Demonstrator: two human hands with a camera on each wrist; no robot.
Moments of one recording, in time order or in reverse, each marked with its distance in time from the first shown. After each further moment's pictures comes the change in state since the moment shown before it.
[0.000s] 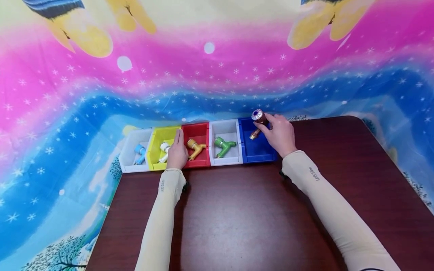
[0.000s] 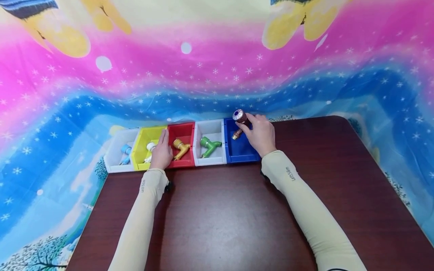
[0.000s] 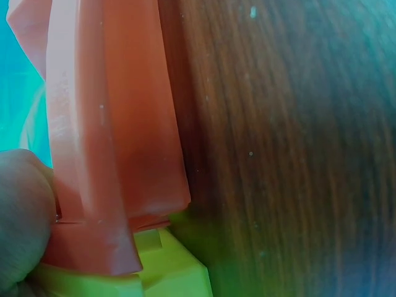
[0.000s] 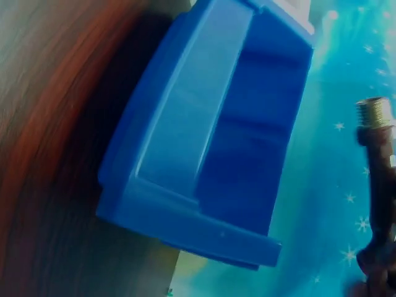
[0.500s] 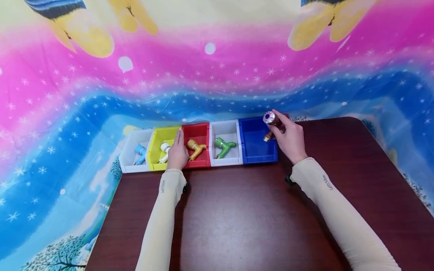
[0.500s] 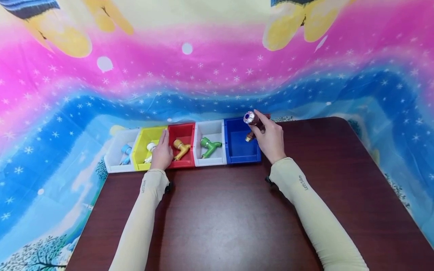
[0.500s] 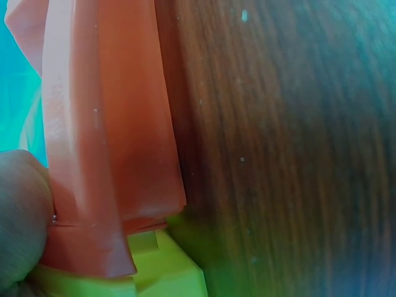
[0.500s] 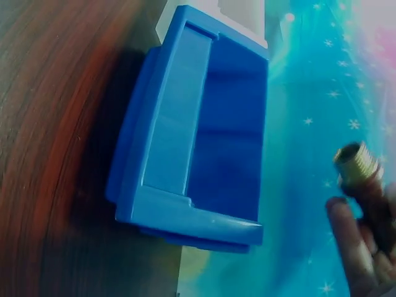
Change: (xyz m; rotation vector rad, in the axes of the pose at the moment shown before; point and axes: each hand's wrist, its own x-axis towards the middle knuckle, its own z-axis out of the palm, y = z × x) left_hand -0.002 0.001 0.001 0.004 0.012 0.001; right_hand -0.016 0.014 -0.020 0.206 0.071 0.091
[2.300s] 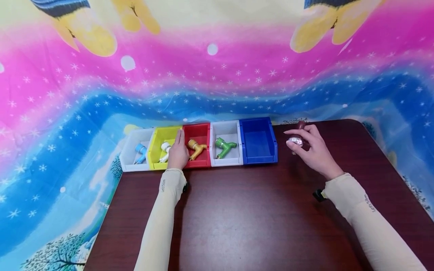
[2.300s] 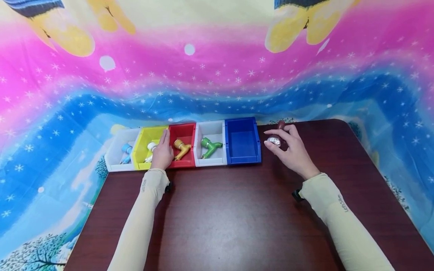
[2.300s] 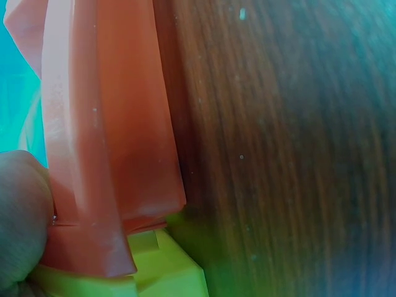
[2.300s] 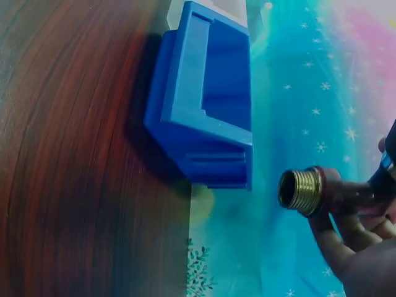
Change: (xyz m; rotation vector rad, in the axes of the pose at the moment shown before) left_hand 0.001 0.000 -0.003 0.009 0.005 0.012; right_hand -0.037 0.023 -0.068 0.153 -0.266 -0.043
